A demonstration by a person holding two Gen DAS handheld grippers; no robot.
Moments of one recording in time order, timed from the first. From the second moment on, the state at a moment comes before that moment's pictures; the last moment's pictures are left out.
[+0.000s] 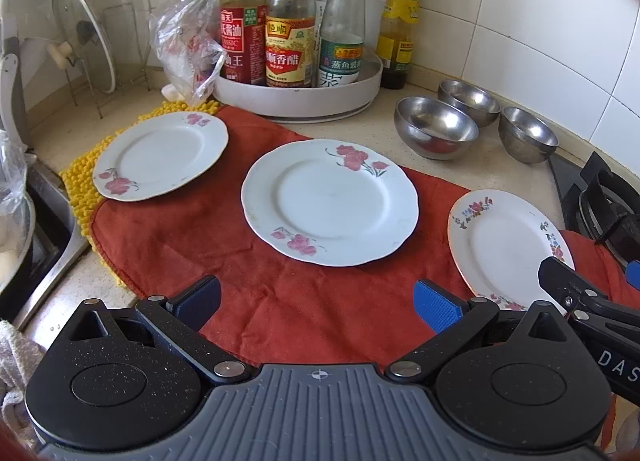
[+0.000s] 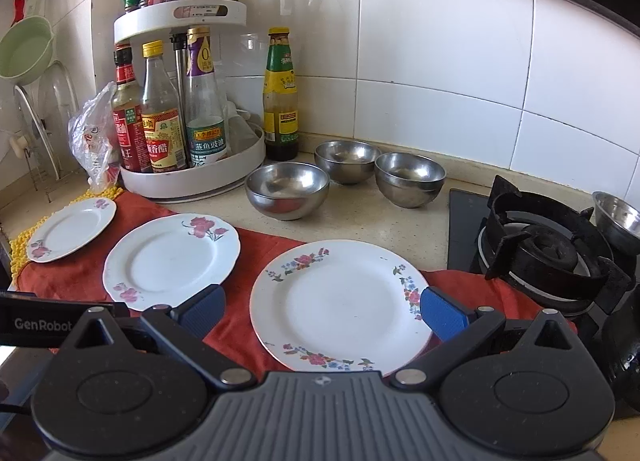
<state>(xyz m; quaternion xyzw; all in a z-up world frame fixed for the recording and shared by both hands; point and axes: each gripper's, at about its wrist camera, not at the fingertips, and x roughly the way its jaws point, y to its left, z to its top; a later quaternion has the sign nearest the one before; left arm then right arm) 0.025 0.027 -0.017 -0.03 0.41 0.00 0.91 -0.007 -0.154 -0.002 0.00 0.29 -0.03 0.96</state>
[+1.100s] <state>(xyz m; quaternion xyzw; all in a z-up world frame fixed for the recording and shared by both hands) 0.043 -0.014 -0.034 0.00 0.43 -0.03 0.90 0.014 -0.205 -0.016 0.01 0.32 -0.07 0.94</state>
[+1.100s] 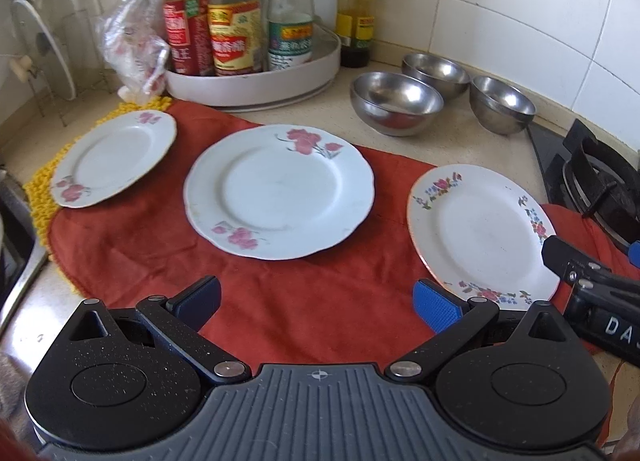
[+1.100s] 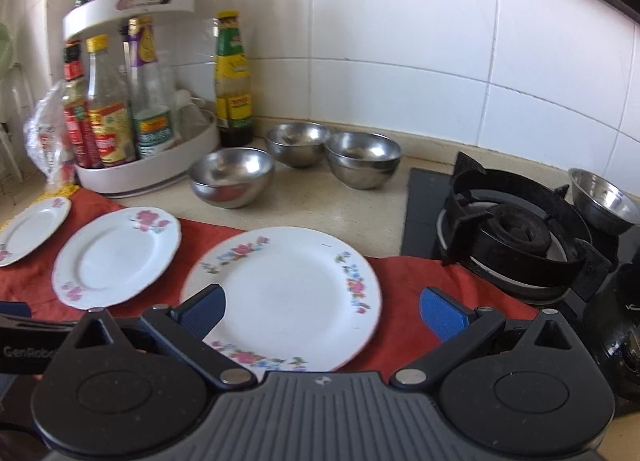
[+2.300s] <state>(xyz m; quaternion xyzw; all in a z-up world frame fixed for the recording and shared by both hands) 0.131 -0.109 -0.086 0.08 0.49 -0.22 0.84 0.099 -0.278 -0.065 0.08 0.42 0.07 0.90</state>
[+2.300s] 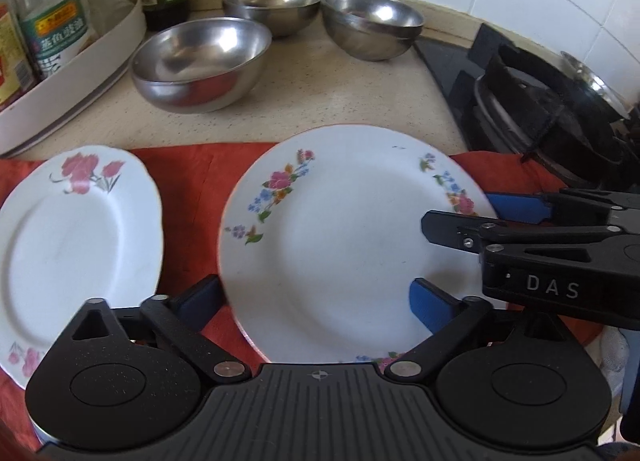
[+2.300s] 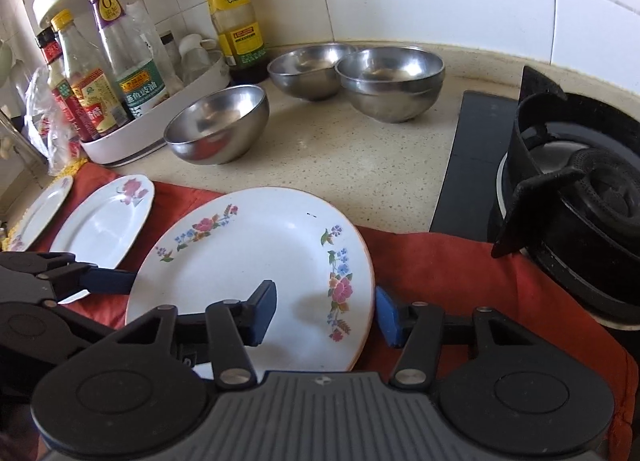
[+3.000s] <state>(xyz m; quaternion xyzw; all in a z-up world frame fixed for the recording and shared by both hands) 0.114 -0.067 -0.063 0.07 0.47 -0.21 0.85 0.092 -0.262 -0.036 0.07 0.40 0.07 0.91</state>
